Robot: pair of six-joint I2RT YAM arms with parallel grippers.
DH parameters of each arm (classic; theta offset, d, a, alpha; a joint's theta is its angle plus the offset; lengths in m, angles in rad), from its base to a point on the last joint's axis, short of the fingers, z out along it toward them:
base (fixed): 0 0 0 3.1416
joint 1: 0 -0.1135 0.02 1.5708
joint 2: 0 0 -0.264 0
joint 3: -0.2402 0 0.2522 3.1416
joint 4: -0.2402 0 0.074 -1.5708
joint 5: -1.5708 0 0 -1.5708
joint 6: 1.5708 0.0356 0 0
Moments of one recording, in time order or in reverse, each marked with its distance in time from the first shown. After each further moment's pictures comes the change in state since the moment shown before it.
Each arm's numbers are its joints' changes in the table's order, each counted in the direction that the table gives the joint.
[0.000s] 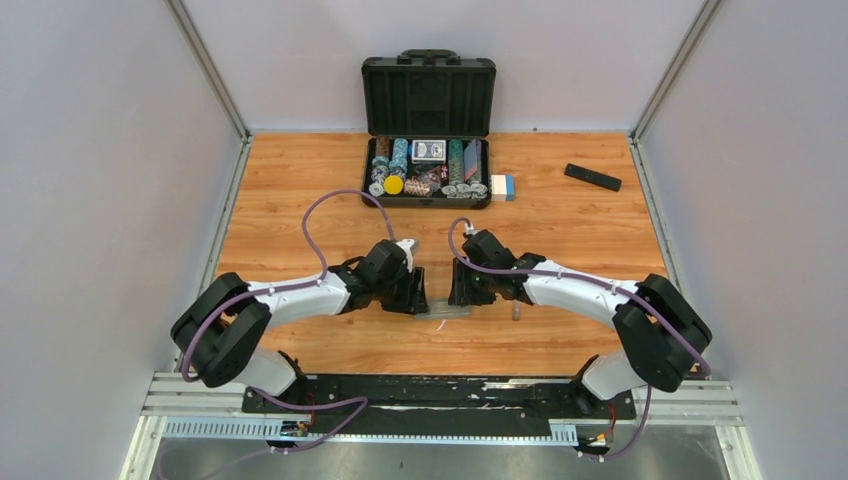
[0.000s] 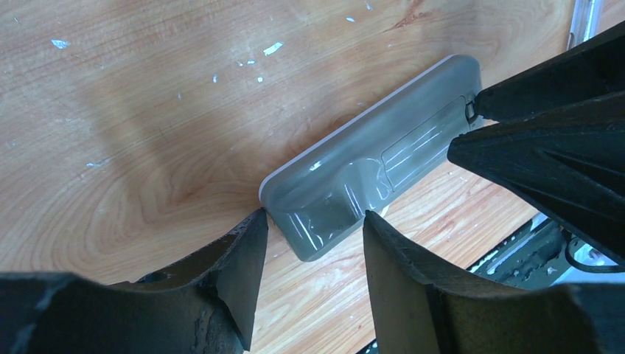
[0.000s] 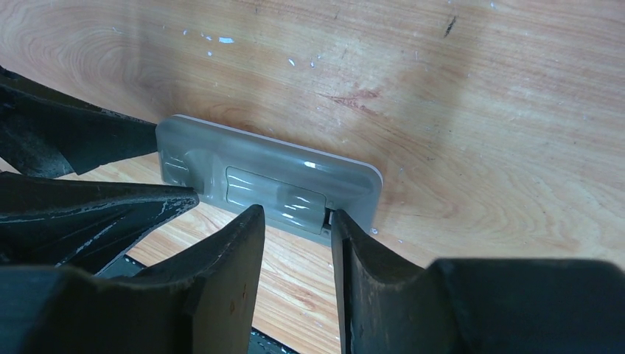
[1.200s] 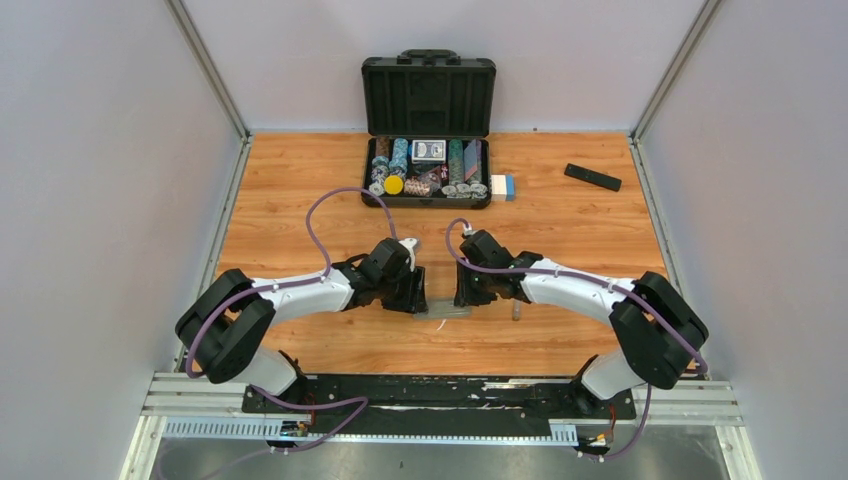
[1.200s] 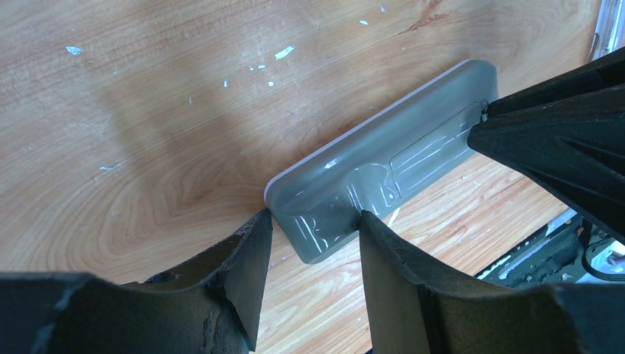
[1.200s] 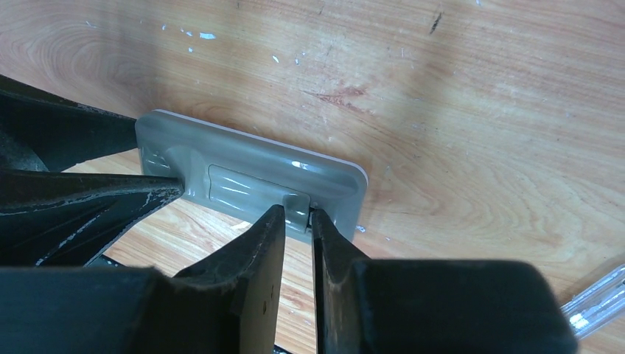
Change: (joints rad) left arm 0.006 0.033 -0.042 -0.046 0.026 0.021; right arm -0.012 0.023 -0.024 -0.038 -0.016 -0.018
